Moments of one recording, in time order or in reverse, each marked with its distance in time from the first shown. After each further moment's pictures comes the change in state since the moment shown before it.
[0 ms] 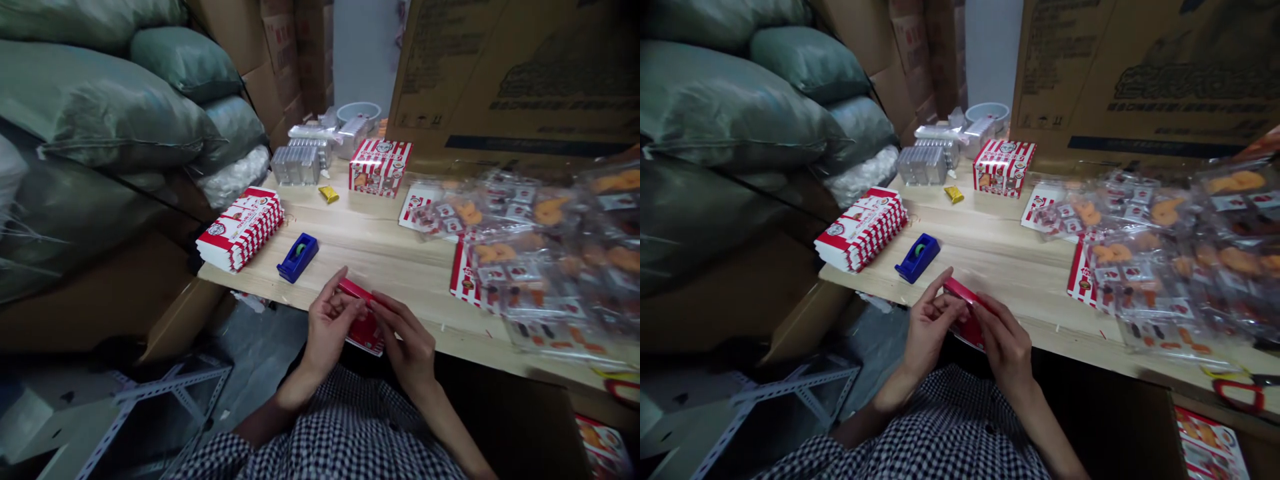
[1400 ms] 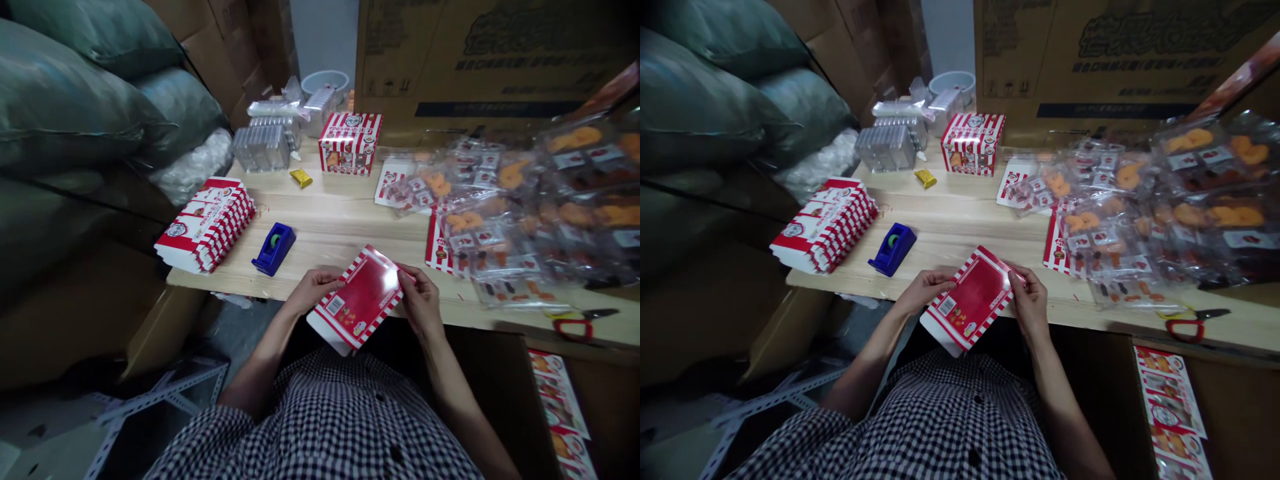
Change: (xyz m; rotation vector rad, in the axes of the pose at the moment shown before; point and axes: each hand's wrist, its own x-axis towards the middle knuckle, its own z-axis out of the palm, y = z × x) left_hand 0.077 -0.058 -0.046 0.177 -0.498 -0.413; right_hand -0.007 0.078 -0.033 0.555 0.398 0.731
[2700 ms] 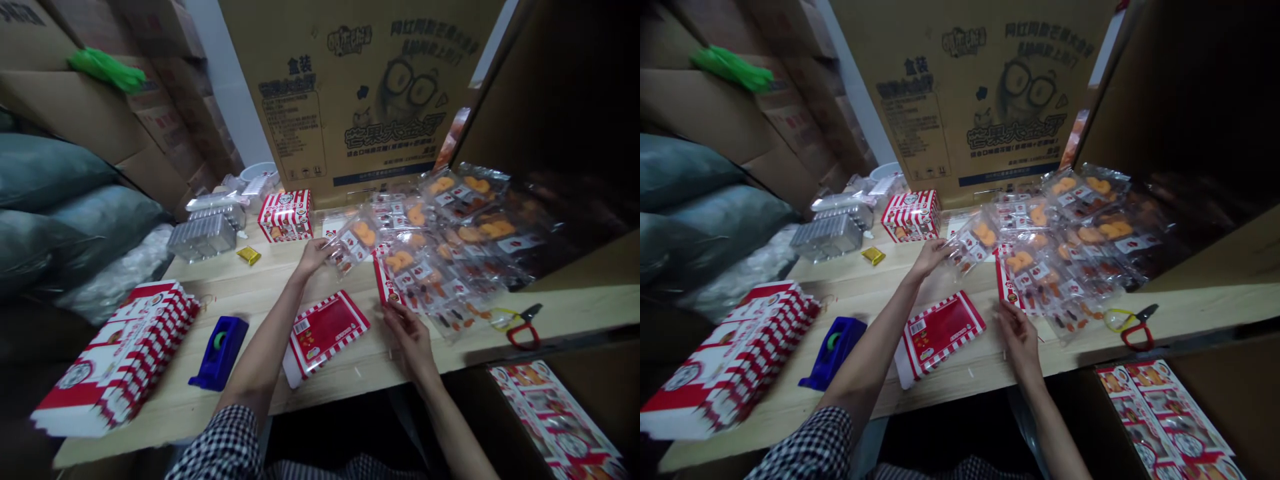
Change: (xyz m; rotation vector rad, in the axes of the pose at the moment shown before) left_hand 0.279 0.121 0.054 0.638 0.020 0.479; right_hand 0.048 0.014 -0.059 0.067 0.306 -0.120
